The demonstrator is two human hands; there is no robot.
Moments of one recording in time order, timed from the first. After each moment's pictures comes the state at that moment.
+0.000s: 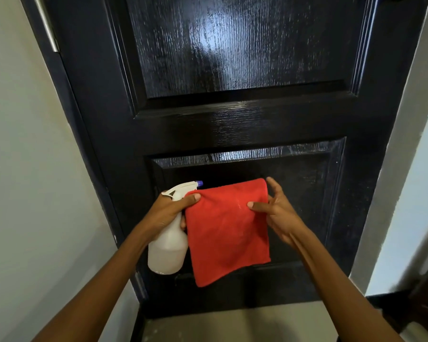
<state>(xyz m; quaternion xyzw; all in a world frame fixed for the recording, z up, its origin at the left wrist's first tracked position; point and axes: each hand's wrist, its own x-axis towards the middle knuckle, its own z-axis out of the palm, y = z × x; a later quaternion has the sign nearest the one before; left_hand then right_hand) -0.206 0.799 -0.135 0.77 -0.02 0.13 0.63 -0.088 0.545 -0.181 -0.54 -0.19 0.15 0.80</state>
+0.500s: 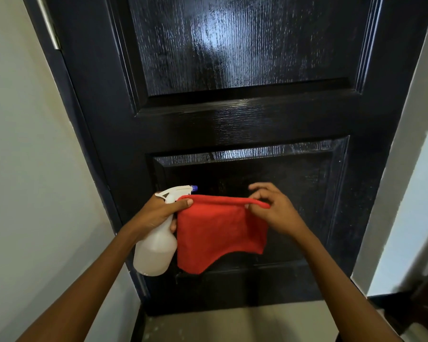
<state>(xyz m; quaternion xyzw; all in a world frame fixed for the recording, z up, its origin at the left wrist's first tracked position) -0.221 0.818 -0.132 0.80 0.02 0.10 0.59 -0.085 0.538 -0.181 -0.78 -0.33 -0.09 0.52</state>
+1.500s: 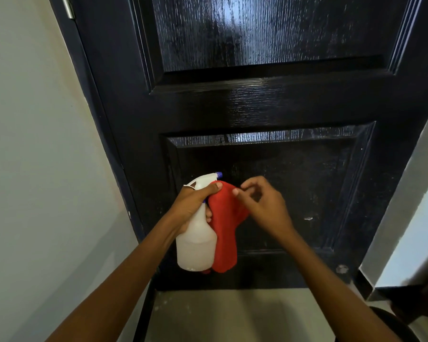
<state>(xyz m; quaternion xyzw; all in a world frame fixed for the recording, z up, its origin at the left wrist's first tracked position) -0.204 0.775 -0.166 0.69 0.13 0.12 0.70 -0.127 0.588 -0.198 -0.79 -0.27 -0.09 0.55</state>
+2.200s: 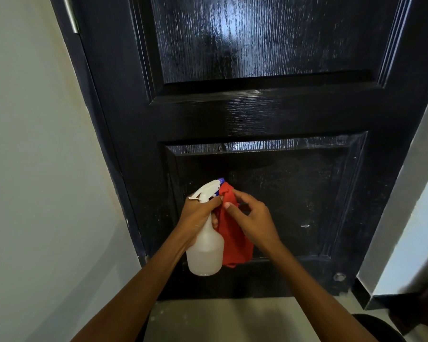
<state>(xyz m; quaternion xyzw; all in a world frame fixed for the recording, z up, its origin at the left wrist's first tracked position) -0.201 0.755 -0.179 0.69 0.12 0.18 0.69 -0.139 0.604 -0.207 -0.76 -0.30 -0.04 0.58</state>
